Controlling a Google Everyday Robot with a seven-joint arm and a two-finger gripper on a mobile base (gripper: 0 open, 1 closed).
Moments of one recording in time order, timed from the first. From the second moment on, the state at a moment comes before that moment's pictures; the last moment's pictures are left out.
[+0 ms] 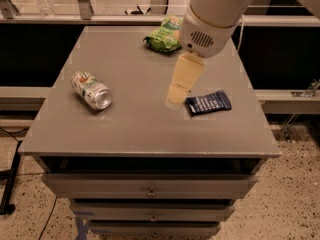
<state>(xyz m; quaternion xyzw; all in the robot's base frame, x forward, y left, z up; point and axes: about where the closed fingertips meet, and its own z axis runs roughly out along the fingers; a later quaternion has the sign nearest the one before) 0.505 -0.061 0.952 -0.57 0.81 0.01 0.16</state>
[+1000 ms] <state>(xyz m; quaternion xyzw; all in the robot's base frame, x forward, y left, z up) 0.547 0.067 0.920 -0.51 0.85 0.01 0.13</state>
